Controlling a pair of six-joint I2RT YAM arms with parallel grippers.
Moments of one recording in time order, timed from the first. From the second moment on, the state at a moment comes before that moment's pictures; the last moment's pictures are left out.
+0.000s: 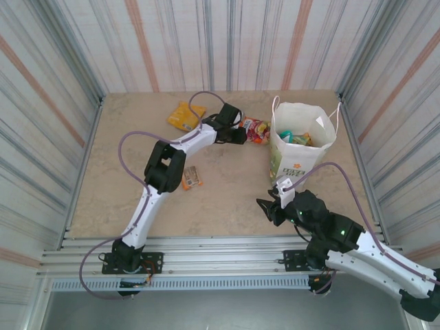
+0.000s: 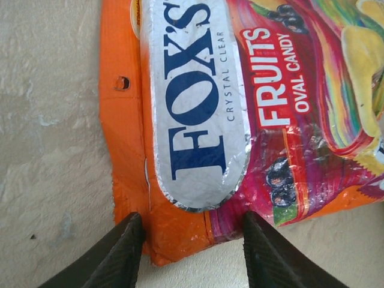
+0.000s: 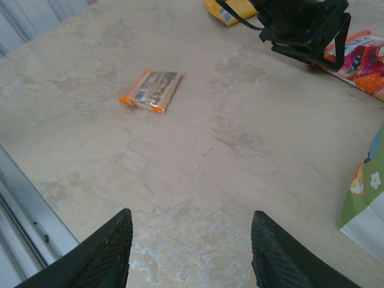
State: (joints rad) left arm -0.61 2.52 2.11 -0.48 0.17 -0.33; right arm 0.97 0.42 0.47 -0.52 0.19 0.25
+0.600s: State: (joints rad) left arm -0.62 2.40 1.94 -0.49 0.15 -0.29; right arm 0.96 0.40 0.47 -0.53 0.19 0.25
